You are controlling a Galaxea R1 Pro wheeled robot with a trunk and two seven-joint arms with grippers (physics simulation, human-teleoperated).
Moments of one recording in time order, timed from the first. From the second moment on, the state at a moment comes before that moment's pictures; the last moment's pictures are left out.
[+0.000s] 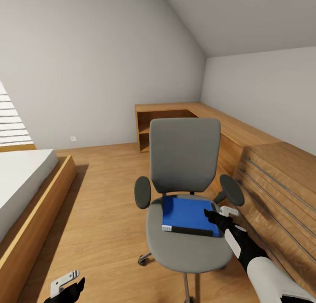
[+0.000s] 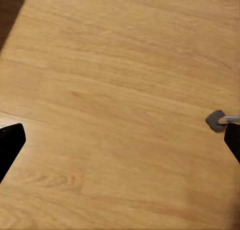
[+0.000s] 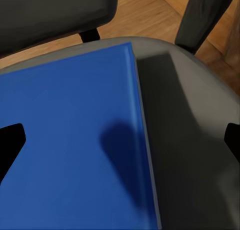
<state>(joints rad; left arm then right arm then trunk) -0.10 -0.02 0.43 -0.94 0.08 0.15 -0.08 -0.69 -0.07 -0.12 -0.48 -0.22 0.05 0.08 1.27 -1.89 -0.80</state>
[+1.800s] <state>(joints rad) -0.10 -0.02 0.43 -0.94 0.08 0.15 -0.08 -0.69 -0.07 -0.12 -0.48 -0.22 0.05 0.09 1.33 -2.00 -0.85</state>
